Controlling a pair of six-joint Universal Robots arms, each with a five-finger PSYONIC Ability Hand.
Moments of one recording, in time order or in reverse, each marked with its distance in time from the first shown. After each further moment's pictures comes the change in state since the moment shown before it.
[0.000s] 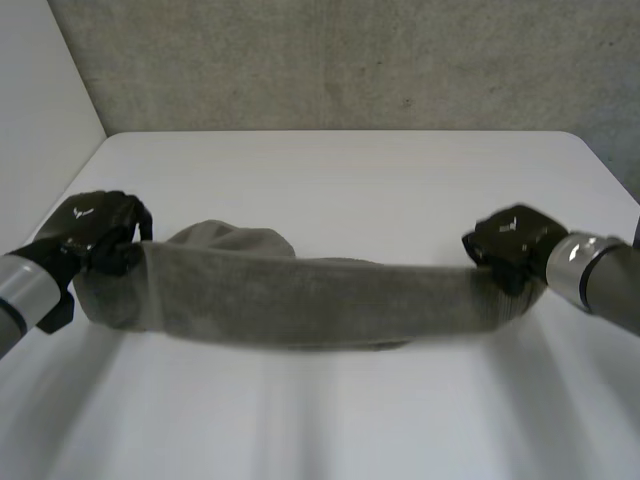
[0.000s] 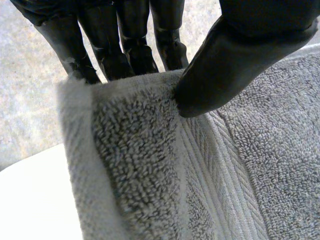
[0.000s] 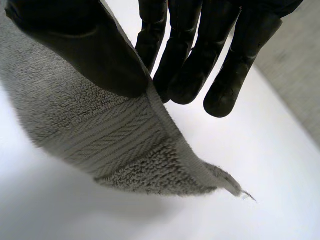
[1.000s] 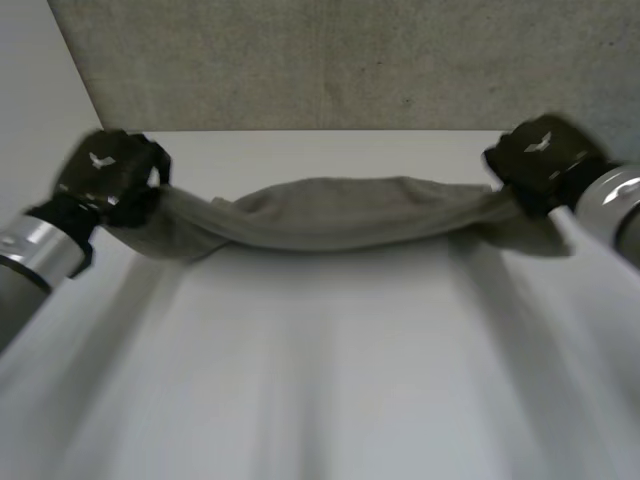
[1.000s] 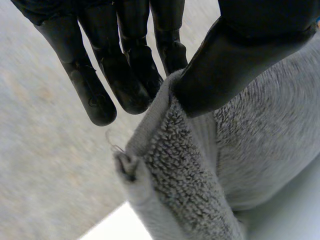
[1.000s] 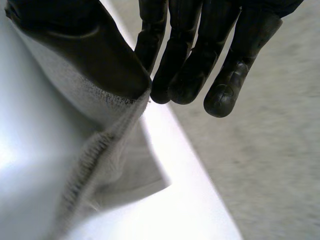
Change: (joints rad) left arm -0.076 0.031 0.044 0.250 0.033 -0.002; right arm -0.038 -0.174 -0.037 -0.145 -0.048 0.009; left_hand 0.005 0.000 0.001 0.000 0.002; right_hand 0.000 0.000 0.000 0.000 0.000
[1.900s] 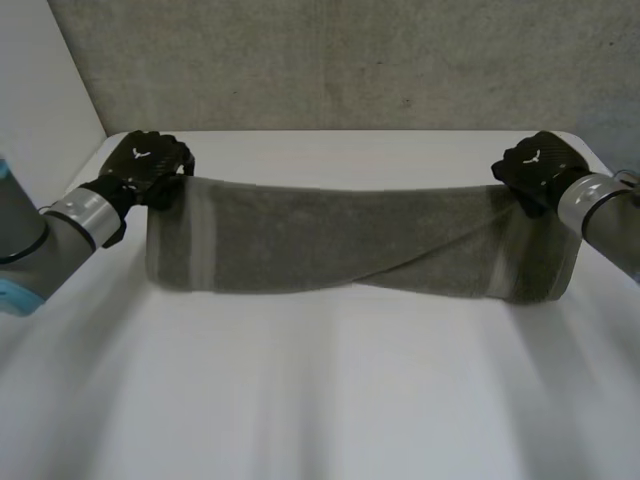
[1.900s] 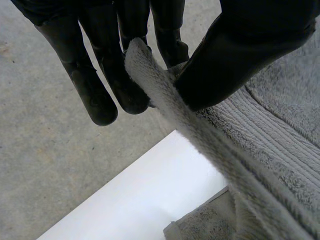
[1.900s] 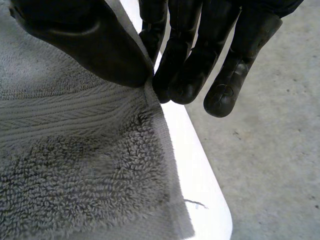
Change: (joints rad) left arm -0.063 -0.507 0.515 -0.141 -0.010 0.082; right arm -0.047 0.391 -0.242 -0.087 0.018 -0.161; left_hand 0.000 0.000 0.002 0.000 0.019; right_hand 0.000 0.023 0.000 0.000 0.028
